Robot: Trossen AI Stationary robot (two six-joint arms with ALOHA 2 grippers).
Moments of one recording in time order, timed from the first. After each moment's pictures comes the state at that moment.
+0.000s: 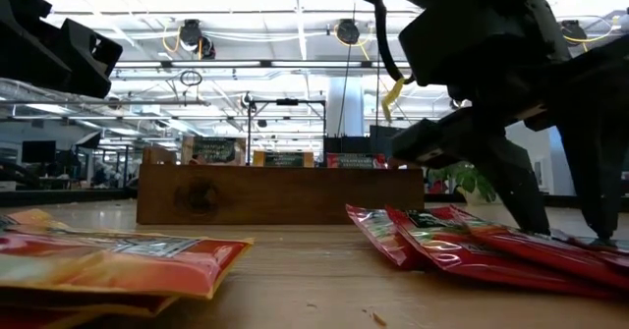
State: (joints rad) left arm -0.74 1.24 0.41 0.26 -0.50 -0.24; right arm 0.39 2.02 1.27 -0.67 -0.32 -0.13
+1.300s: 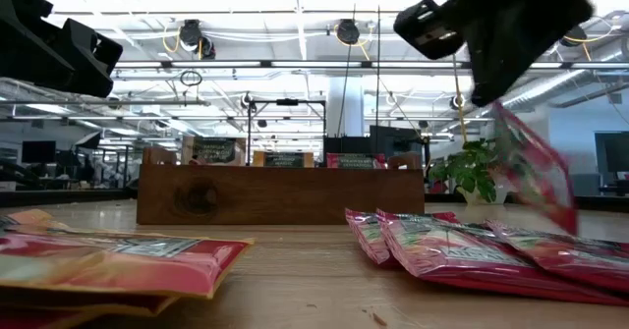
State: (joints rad) left arm -0.74 1.24 0.41 0.27 -0.51 -0.25; right arm 0.46 1.72 1.24 -0.66 0.02 -0.01
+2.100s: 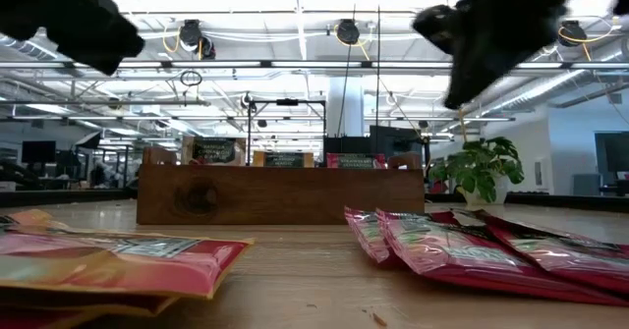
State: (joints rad) left arm -0.70 1.28 0.49 0.32 -0.52 -0.31; right arm 0.47 1.61 1.12 -0.63 0.28 0.09
